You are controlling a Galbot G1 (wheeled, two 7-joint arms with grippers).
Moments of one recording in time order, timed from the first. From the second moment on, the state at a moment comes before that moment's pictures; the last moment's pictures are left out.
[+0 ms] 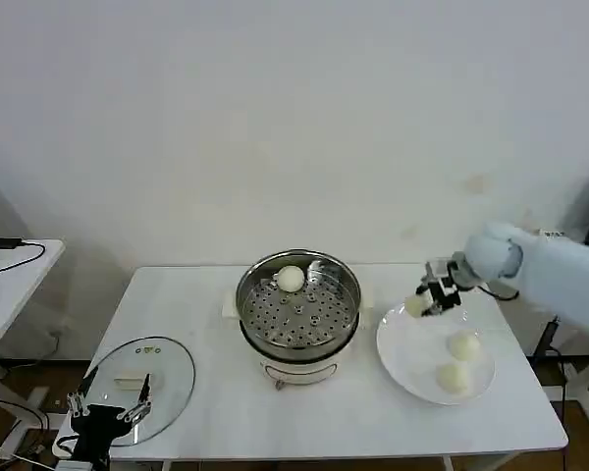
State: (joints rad) left arm 1.84 -1.30 -0.78 -2.25 0.00 0.17 -0.04; right arm 0.62 0.66 -1.39 1.45 0.28 -0.28 -0.86
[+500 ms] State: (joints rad) left arm 1.84 -1.30 -0.81 -2.25 -0.01 0.17 -0.04; right arm 0.76 0.88 -1.43 1.54 0.54 -0.46 -0.75
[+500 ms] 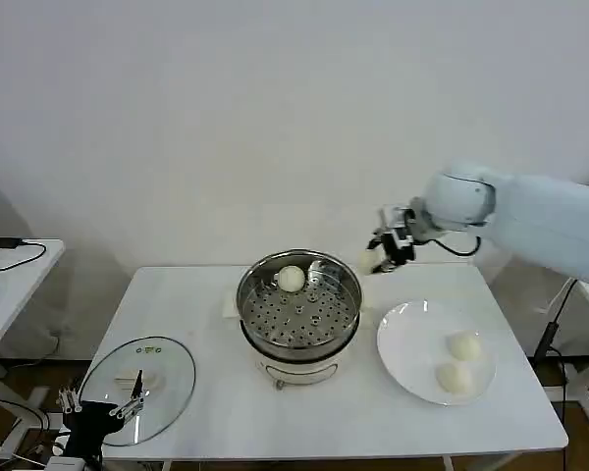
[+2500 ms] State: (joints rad) left arm 1.82 -1.30 -0.81 -2.28 -0.03 0.18 -0.04; right arm 0.65 1.14 -1.38 1.40 0.65 -0.59 -0.71
